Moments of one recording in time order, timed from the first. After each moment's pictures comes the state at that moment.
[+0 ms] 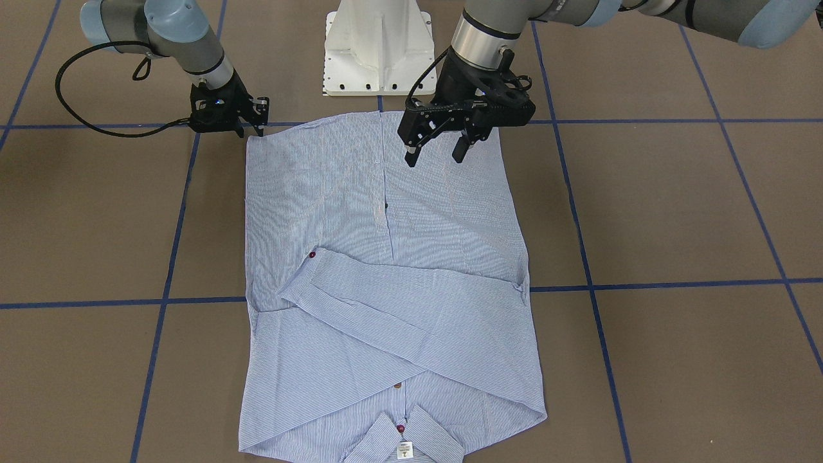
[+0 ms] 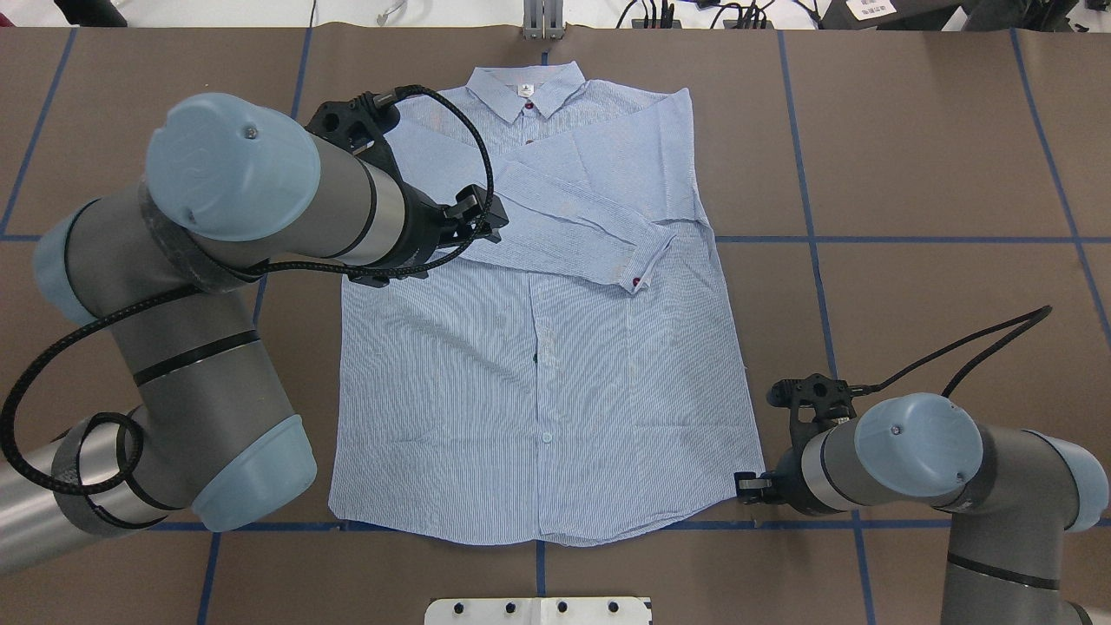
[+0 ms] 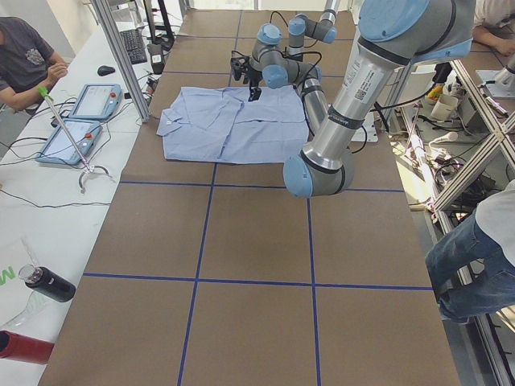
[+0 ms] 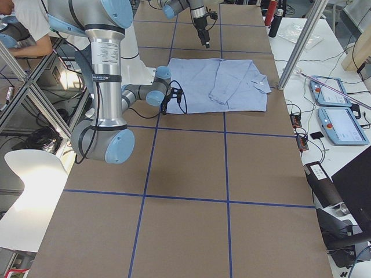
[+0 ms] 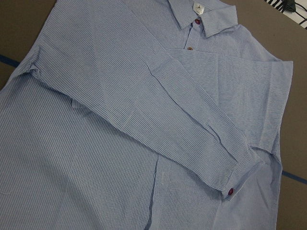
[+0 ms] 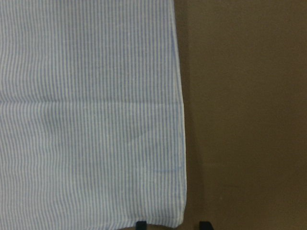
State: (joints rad) left arm -0.60 -2.20 -1.95 -1.66 -1.80 -1.60; right arm 0.31 -1.55 2.02 -1.22 1.85 1.37
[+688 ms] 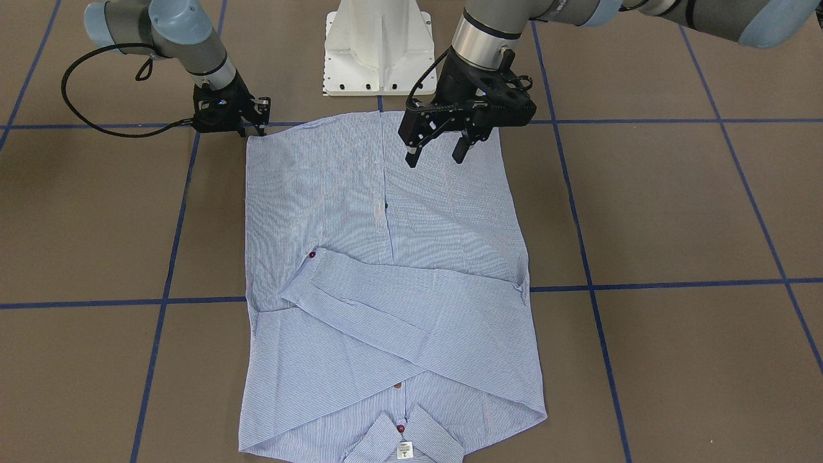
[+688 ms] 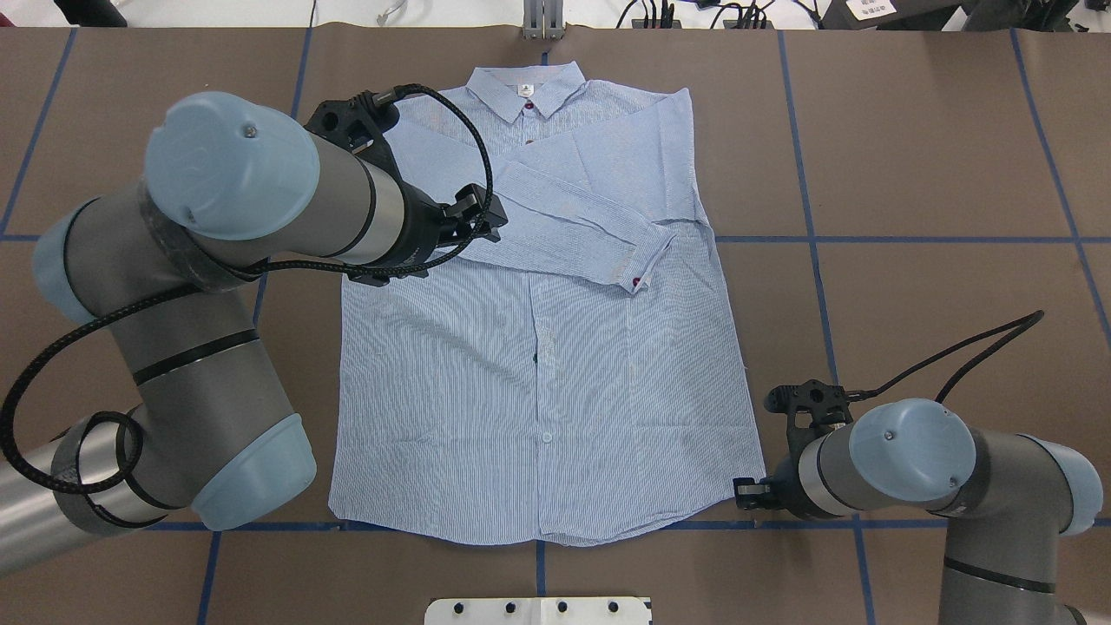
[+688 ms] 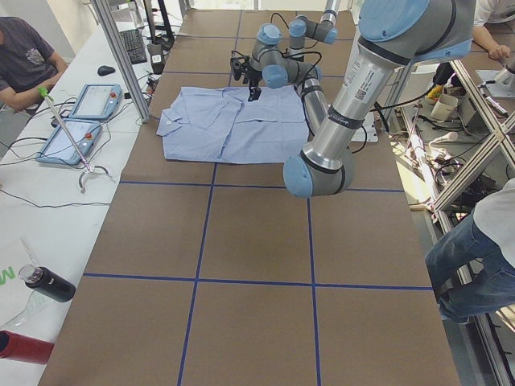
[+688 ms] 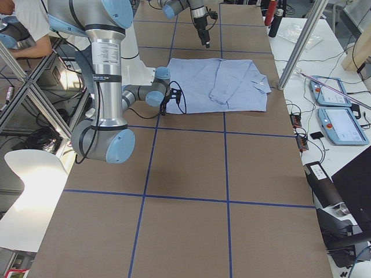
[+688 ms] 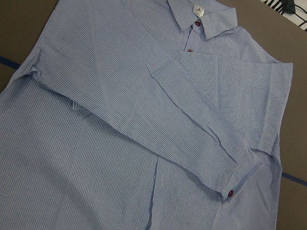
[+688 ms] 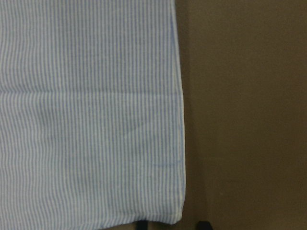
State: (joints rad) left arm -0.61 -2.20 -1.95 -1.66 -1.80 -1.60; right arm 0.30 -1.54 2.01 -1.23 1.85 1.37
